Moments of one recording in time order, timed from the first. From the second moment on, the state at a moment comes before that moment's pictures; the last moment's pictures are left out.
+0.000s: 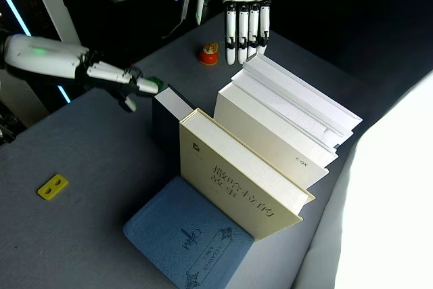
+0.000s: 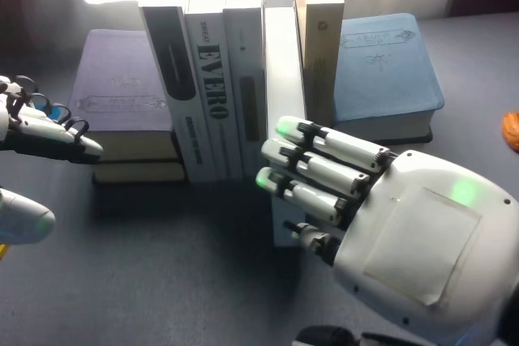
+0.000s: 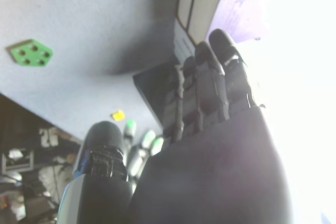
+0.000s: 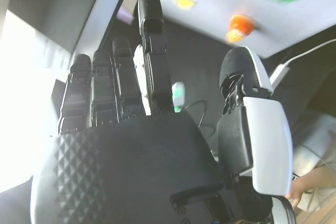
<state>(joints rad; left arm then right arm) -0.10 -0.46 0.80 3.00 -0.85 -1.76 -0.56 -0.90 0.39 0.60 0.68 -2.26</state>
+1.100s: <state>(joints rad) -0.10 -0.48 0.84 3.00 -0.85 -1.76 -0.39 -0.60 0.37 0.70 0.54 -2.08</state>
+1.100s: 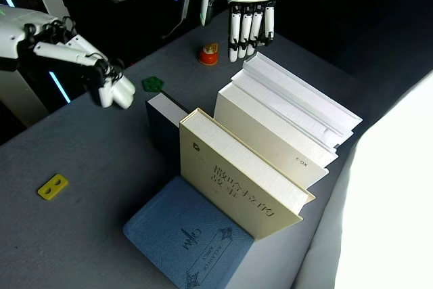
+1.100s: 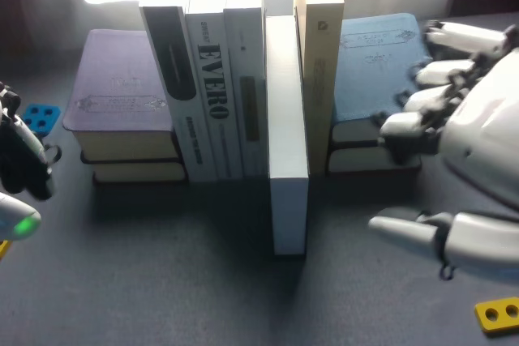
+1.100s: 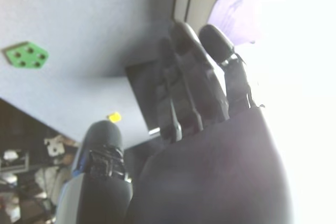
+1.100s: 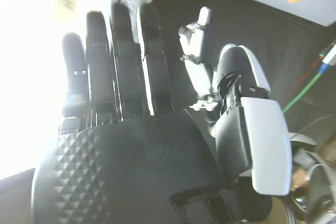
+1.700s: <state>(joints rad) -0.11 -0.47 0.81 3.00 -0.85 -1.76 -0.35 -0.51 0.37 0.74 0.51 -2.10</state>
